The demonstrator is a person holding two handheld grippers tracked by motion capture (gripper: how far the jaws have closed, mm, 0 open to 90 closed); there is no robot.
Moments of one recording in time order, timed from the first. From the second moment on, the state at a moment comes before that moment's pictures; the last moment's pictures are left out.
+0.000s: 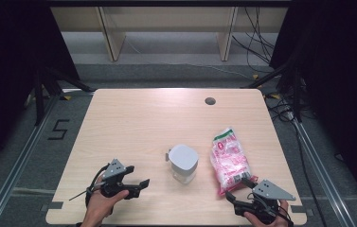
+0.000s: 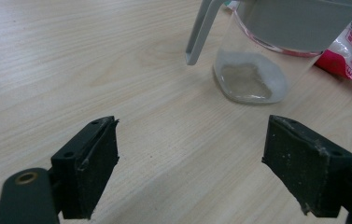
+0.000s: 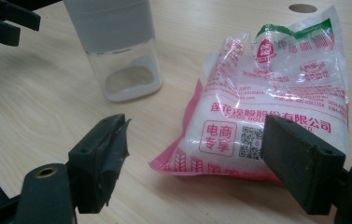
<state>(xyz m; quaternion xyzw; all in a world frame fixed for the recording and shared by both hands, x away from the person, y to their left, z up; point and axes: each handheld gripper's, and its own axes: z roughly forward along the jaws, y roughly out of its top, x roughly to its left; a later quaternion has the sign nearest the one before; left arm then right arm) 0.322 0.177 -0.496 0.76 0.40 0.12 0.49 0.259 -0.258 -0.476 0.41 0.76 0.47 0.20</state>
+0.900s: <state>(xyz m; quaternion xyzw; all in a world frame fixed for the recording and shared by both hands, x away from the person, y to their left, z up) 0.377 0.119 -0.500 0.81 0.31 0.16 0.47 0.261 -0.262 -0.477 0.42 0.75 0.47 0.20</state>
